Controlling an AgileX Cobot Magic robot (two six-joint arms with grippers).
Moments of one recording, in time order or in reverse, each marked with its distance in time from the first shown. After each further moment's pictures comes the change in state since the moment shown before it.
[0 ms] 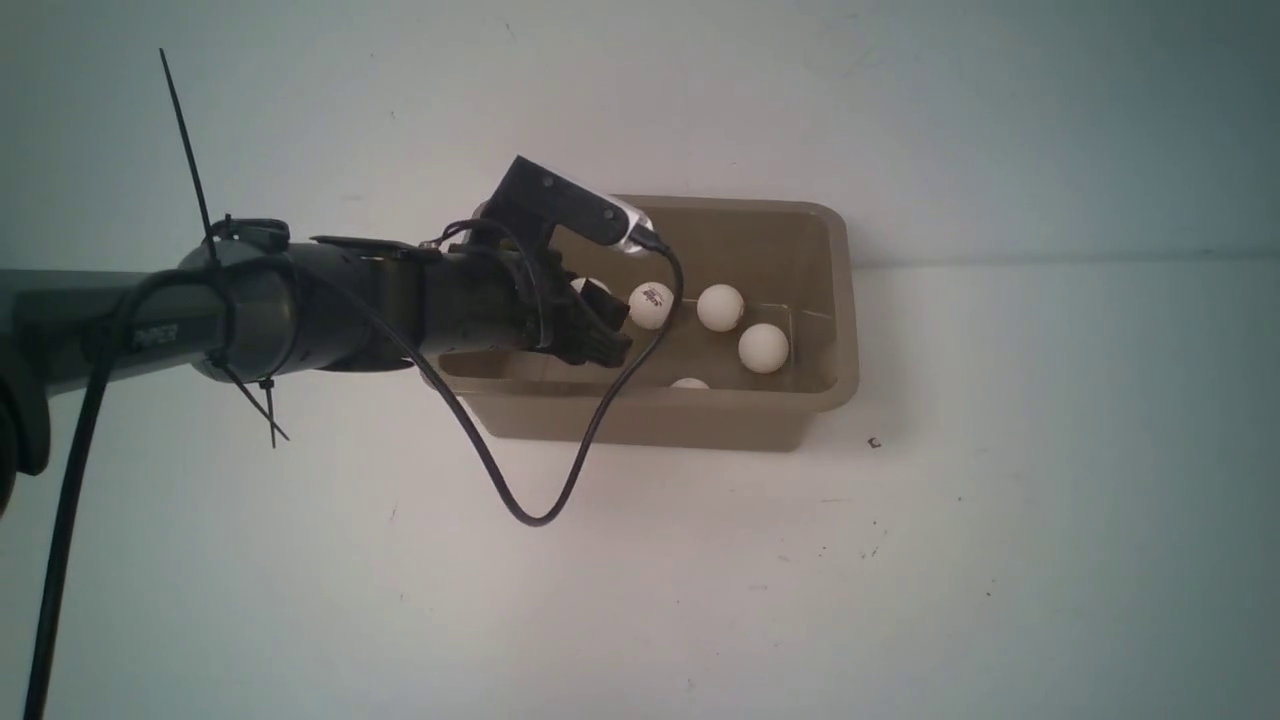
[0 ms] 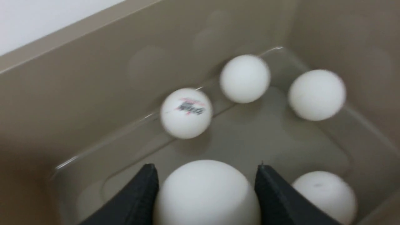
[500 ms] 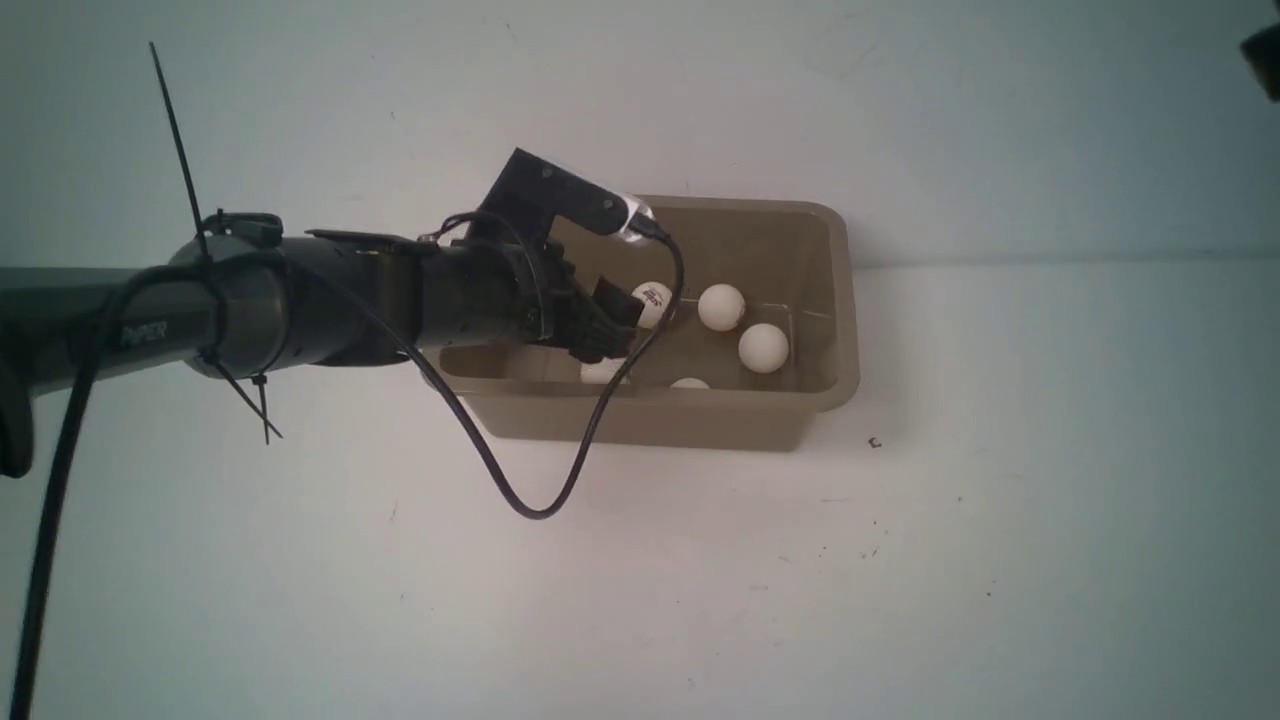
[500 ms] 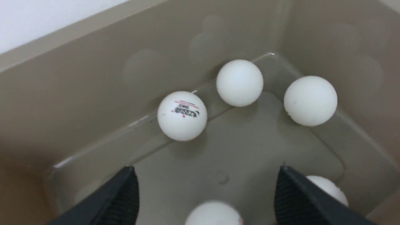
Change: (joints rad) right arm 0.000 -0.184 0.280 -0.030 0.001 0.041; left arm 0.000 -0.014 0.000 0.003 -0.004 -0.035
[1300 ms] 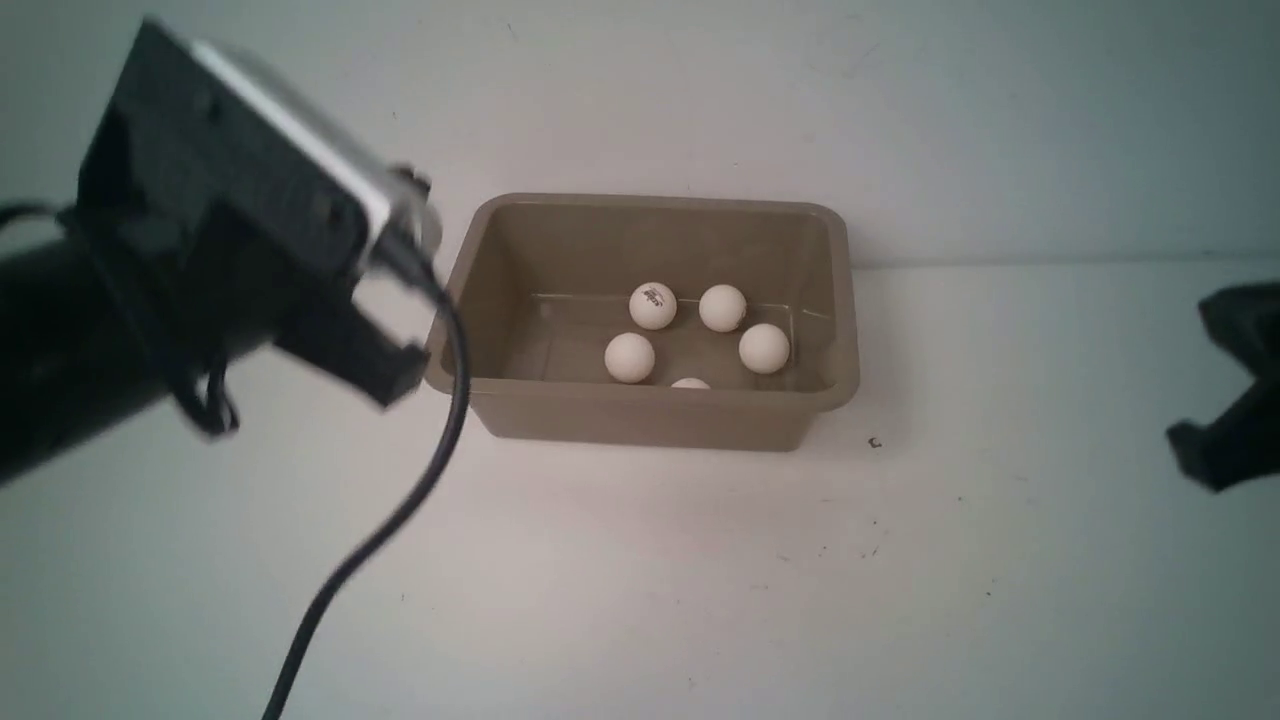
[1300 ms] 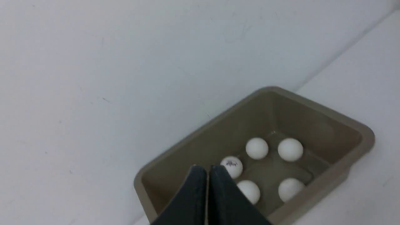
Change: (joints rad) right arm 0.000 -0.327 0.825 -0.267 -0.599 0.438; left arm 0.000 -0.893 0.515 0.002 -0.076 0.202
